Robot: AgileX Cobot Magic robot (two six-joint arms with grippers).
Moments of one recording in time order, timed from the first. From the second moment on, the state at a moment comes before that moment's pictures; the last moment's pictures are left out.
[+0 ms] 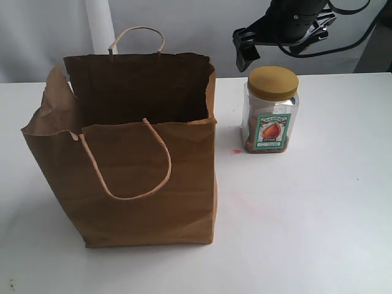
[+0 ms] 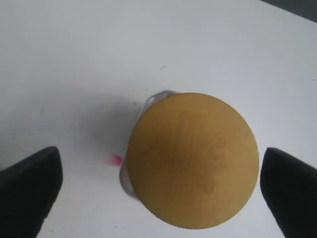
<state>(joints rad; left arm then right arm) 0.02 0.00 0.00 0.23 0.32 -0.23 0.05 2.05 -1.98 -0.01 1.11 -0.07</state>
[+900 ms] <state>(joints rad) 0.02 0.00 0.00 0.23 0.32 -0.23 0.05 2.12 -1.98 -0.07 1.10 -0.06</state>
